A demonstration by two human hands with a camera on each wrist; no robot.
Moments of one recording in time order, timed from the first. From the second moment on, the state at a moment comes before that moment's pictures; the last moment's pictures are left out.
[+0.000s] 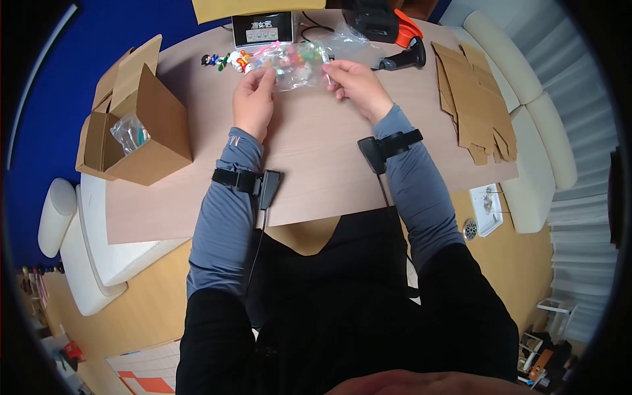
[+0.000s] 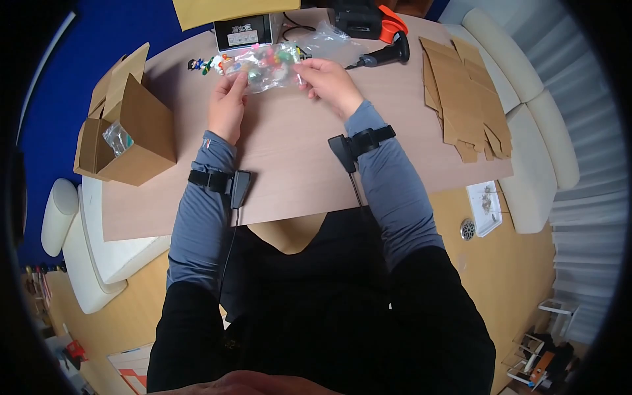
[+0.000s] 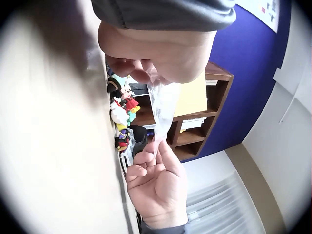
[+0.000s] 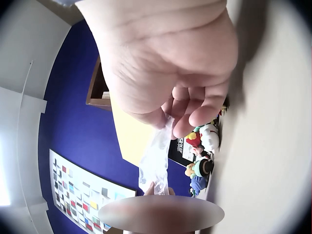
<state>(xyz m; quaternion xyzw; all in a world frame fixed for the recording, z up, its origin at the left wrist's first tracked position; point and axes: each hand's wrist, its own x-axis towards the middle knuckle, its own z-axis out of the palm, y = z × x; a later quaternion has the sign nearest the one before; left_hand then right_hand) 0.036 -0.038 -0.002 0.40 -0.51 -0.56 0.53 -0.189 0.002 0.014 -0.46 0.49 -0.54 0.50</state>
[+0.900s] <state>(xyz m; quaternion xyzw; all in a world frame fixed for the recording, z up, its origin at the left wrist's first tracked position) 0.028 -0.027 -0.007 0.35 -0.62 -0.60 0.37 -0.168 0.007 -0.001 -0.66 0.45 -0.39 0.45</state>
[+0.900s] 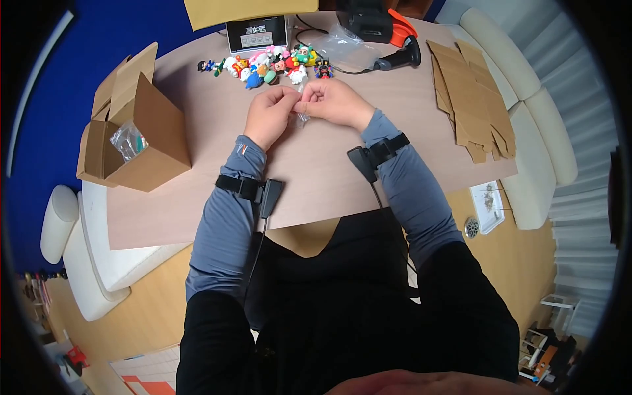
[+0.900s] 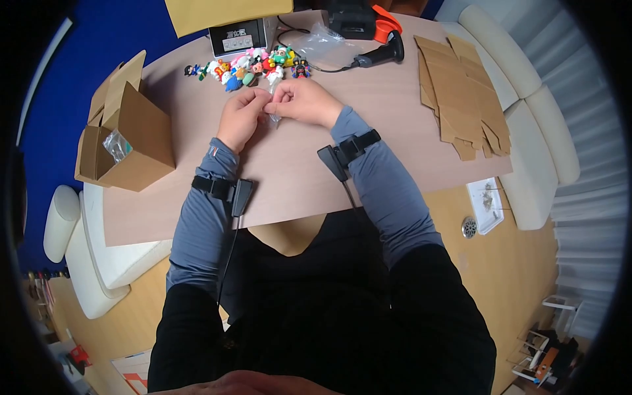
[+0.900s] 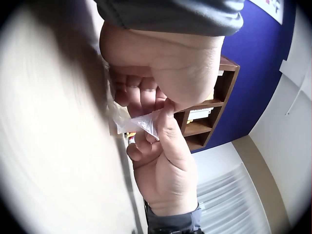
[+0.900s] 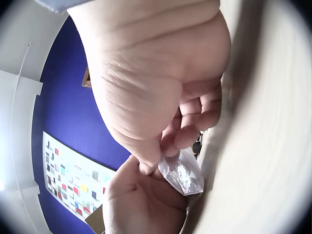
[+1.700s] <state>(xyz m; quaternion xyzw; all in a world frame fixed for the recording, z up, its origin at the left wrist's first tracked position) 0.032 -0.038 -0.015 0.39 -0.60 -0.48 0.50 -0.175 -0.004 -0.013 -0.61 0.53 -0.49 0.32</state>
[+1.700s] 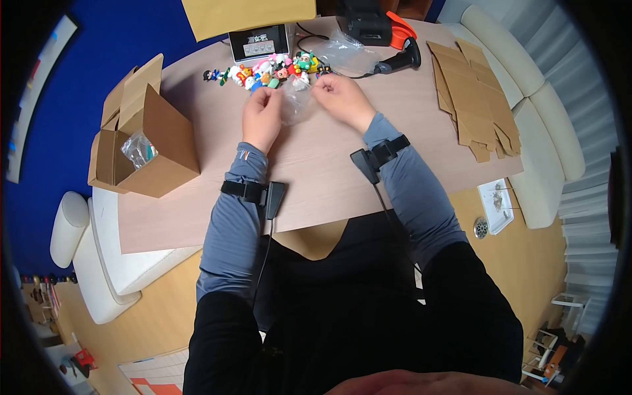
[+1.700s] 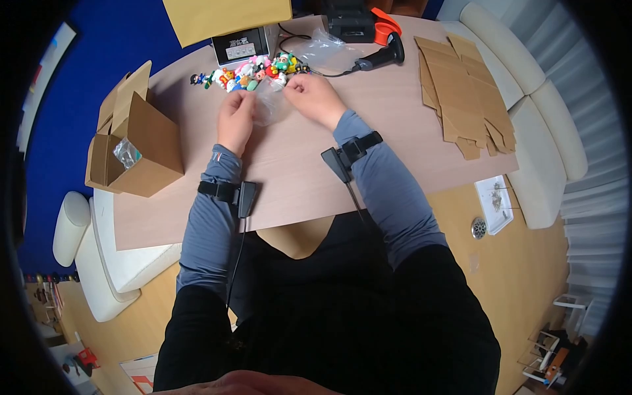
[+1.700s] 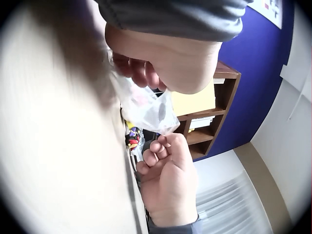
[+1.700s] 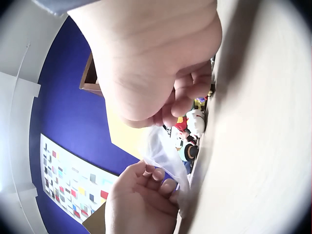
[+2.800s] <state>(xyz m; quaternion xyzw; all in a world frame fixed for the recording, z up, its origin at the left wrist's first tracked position) 0.030 -0.026 -0.003 0.37 -0.78 -0.30 0.40 -0.178 0.007 0.010 -0.57 0.45 -0.46 0.51</state>
